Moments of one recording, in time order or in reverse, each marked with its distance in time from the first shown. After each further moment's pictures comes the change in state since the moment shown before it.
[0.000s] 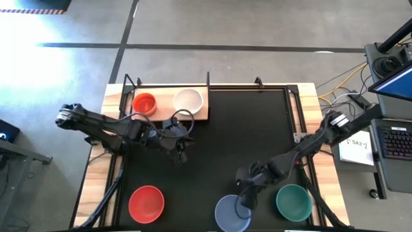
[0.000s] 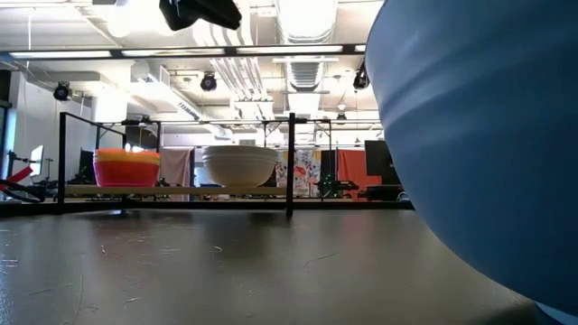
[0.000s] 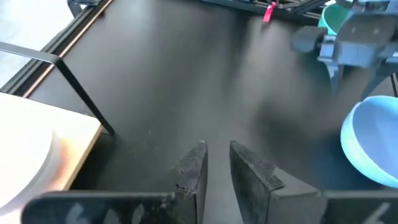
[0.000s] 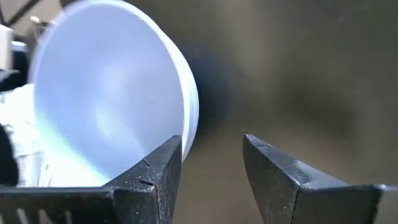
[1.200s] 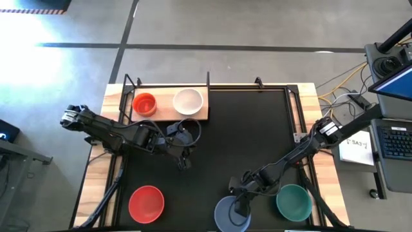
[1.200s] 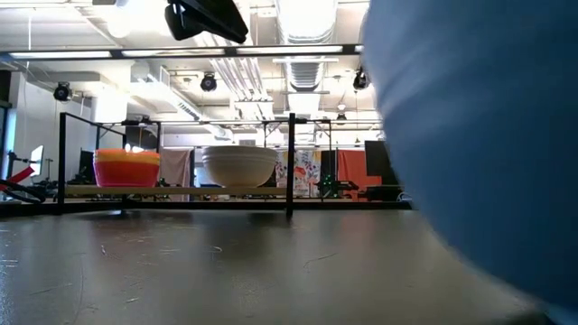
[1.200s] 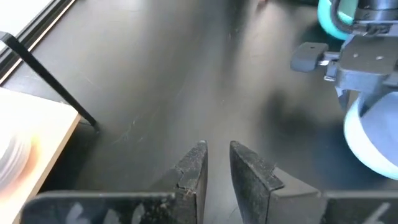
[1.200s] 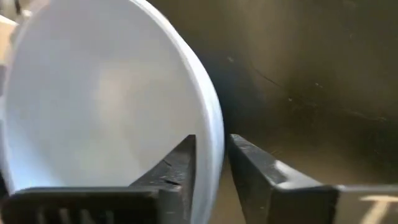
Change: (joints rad) left arm -0.036 0.083 0.000 0.026 0.004 -0.034; right arm 0.018 0.165 0.001 0.219 -0.022 -0.009
